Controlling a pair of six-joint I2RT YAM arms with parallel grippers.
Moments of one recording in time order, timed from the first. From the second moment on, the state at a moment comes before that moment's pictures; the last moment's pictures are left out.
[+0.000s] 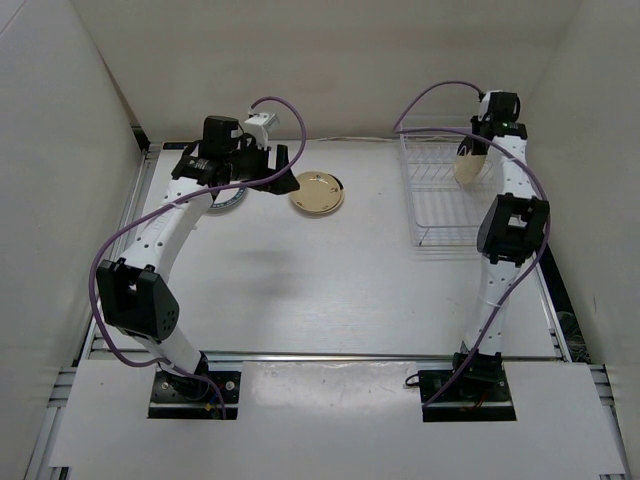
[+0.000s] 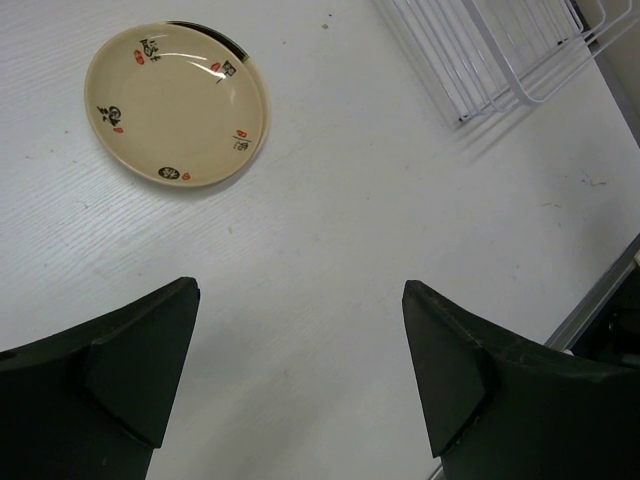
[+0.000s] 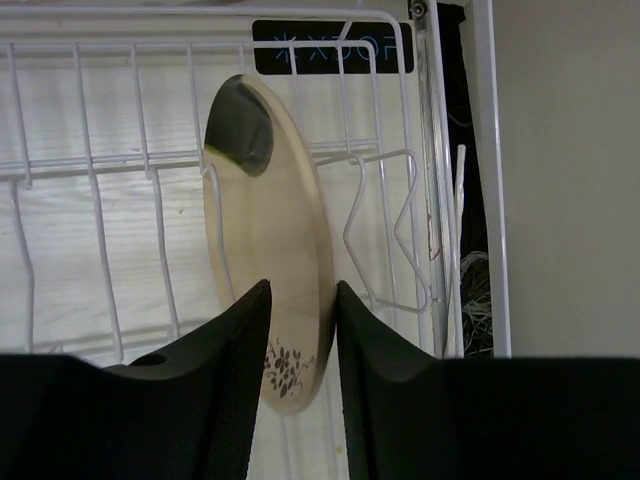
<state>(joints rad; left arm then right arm) -0.29 1.63 1.58 -0.58 0.52 -0.06 -0.13 2.40 2.35 -0.66 0.09 -0.20</state>
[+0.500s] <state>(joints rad) -0.29 1.68 1.58 -0.58 0.47 -0.10 -0.13 2.42 2.39 -0.65 0.17 -0.15</state>
